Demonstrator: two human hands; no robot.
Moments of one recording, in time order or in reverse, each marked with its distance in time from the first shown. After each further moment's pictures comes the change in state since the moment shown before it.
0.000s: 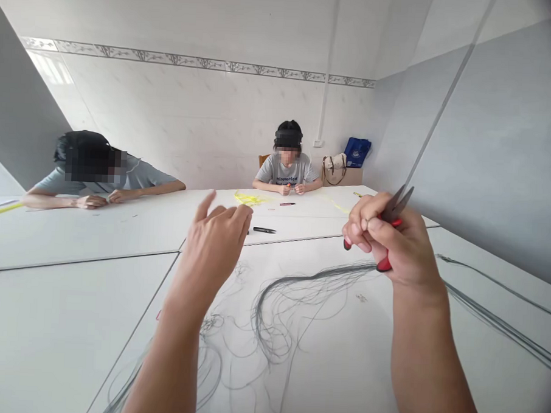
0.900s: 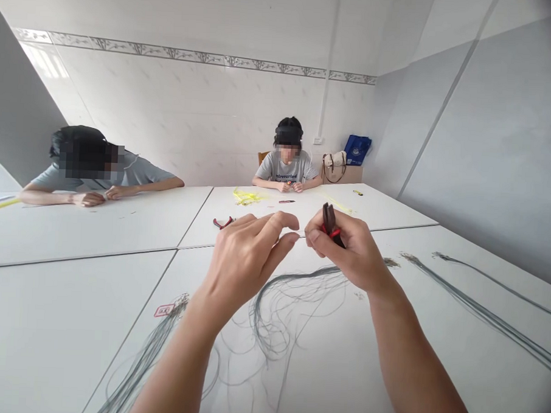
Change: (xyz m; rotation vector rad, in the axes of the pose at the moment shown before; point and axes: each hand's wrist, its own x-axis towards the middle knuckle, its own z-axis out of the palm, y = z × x) left_hand -0.007 0.048 0.003 -0.187 0.260 0.345; right_hand -0.002 0.014 0.035 -0.247 -0.138 0.078
